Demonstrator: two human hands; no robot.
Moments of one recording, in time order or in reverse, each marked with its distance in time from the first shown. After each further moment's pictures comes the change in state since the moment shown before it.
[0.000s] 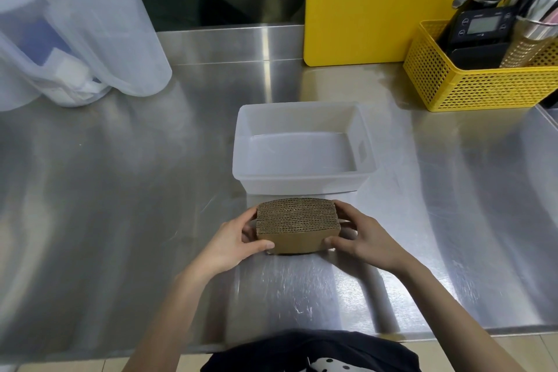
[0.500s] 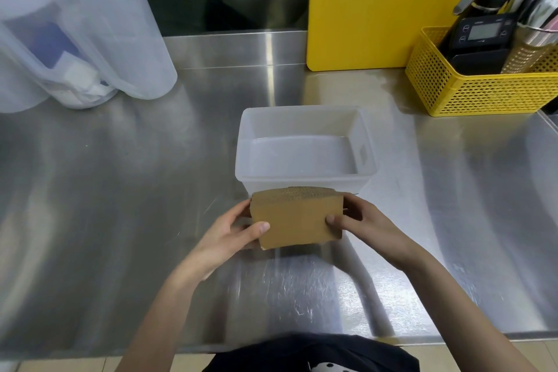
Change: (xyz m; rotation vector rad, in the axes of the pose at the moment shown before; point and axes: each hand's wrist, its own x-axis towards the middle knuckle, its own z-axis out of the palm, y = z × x) left_hand -0.022 0.026 -0.014 -0.447 0.006 0.022; right_hand -0.004 -0.037 -0.012 0.246 -0.046 0.102
